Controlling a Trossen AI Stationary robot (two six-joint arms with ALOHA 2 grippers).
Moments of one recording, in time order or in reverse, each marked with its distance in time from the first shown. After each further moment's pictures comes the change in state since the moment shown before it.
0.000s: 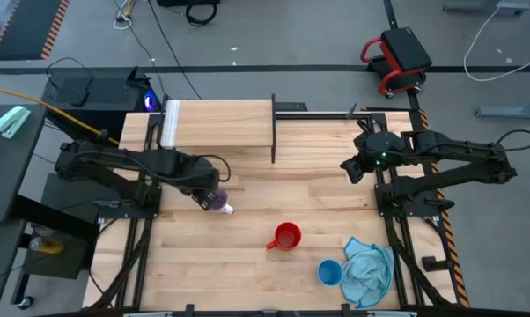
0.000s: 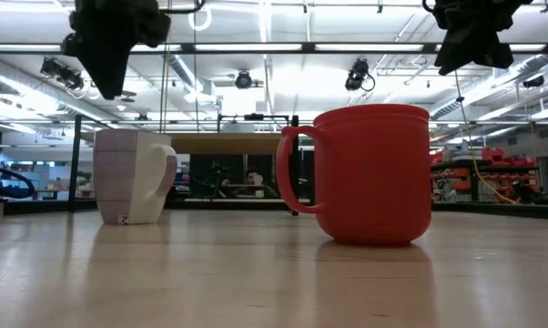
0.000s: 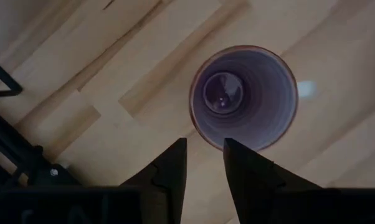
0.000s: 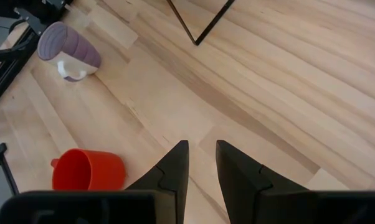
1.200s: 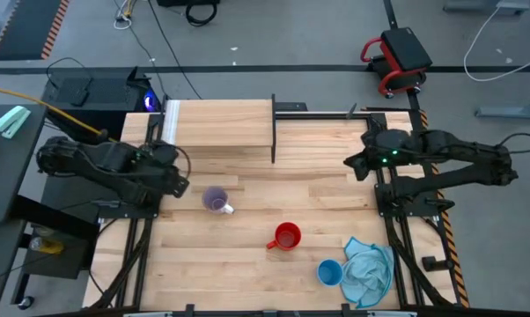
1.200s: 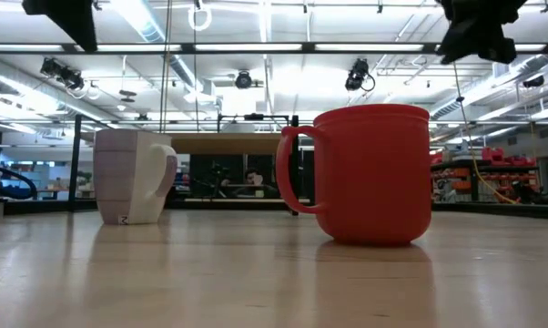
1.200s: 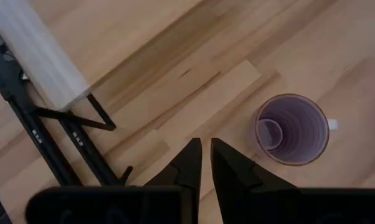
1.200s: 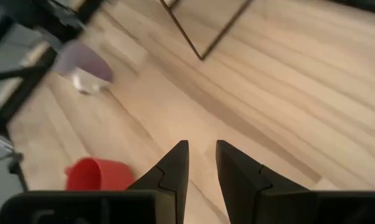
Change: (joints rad) left arm -0.168 -0.259 0.073 -0.265 -0.360 -0.157; right arm -0.001 -0.059 0.001 0.003 0.019 0.003
